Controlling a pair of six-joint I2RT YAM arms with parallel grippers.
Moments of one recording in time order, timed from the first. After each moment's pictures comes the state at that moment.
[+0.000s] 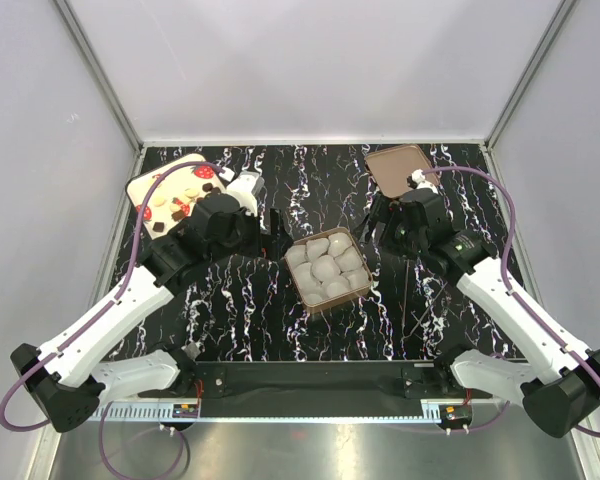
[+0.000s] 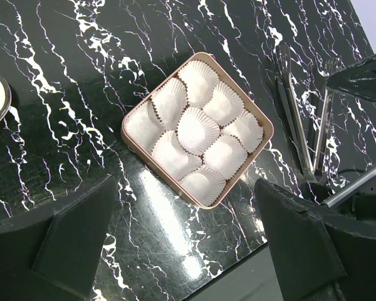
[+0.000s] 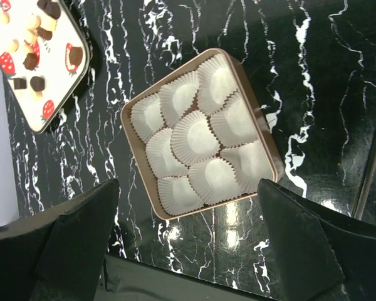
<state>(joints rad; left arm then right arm) -0.73 1.06 1.13 -0.60 -0.05 -0.41 0.54 1.09 1.07 -0.65 0.08 0.75</state>
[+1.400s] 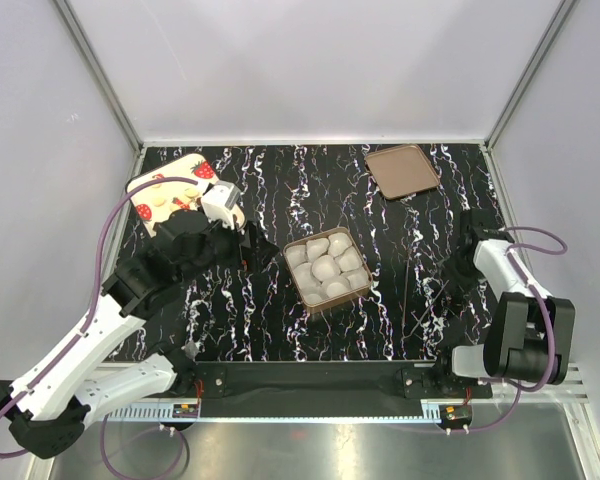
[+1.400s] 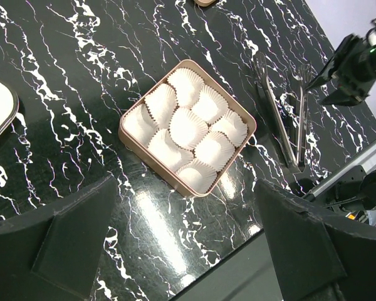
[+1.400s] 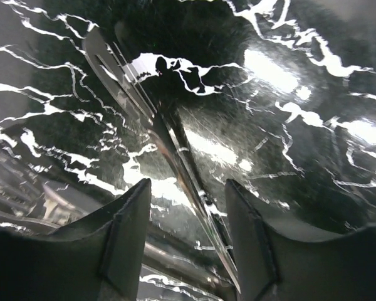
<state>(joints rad) -0.73 0.87 1.09 -0.64 -0.03 -0.39 -0.14 1.35 0.84 -0.80 0.23 0.89</state>
